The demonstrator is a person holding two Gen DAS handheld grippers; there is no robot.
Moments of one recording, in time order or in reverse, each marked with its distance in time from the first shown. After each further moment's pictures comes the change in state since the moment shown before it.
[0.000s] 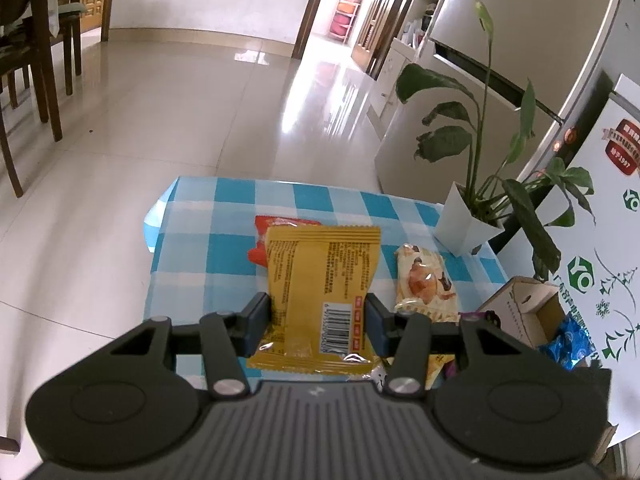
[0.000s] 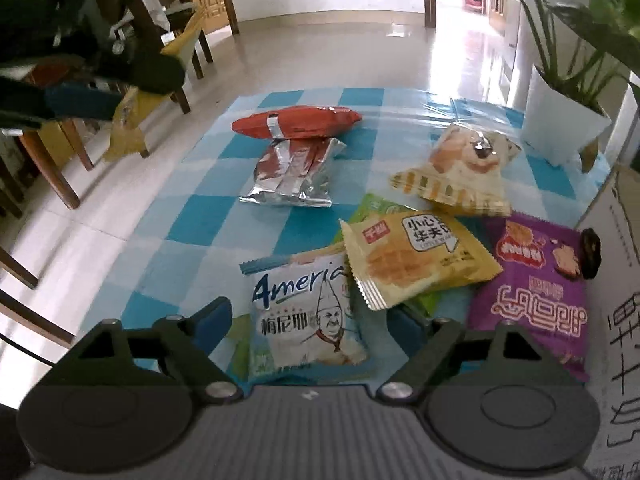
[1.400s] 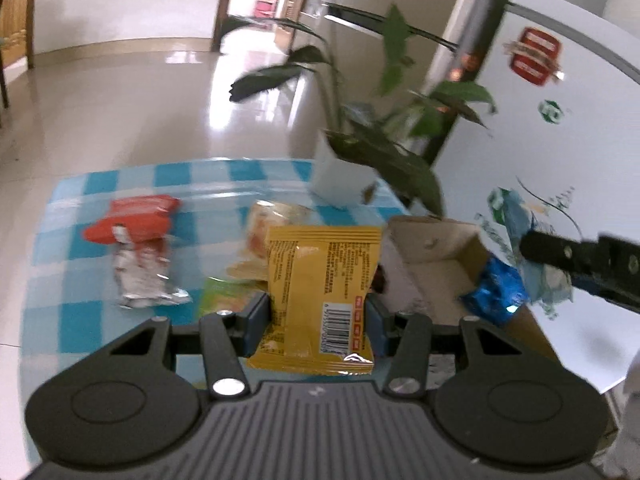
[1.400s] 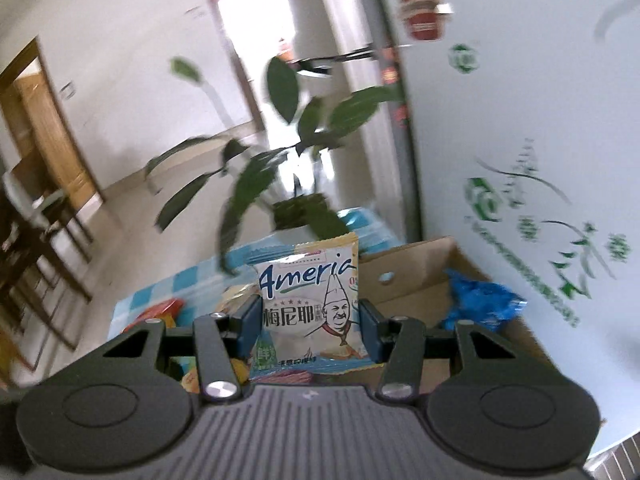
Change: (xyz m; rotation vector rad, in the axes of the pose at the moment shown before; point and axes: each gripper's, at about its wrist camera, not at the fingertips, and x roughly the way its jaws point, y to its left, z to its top) left arm 0.015 -0.137 -0.048 0.175 0.046 -0.142; right arm -0.201 -0.132 -0.012 0.482 -0.367 -0.271
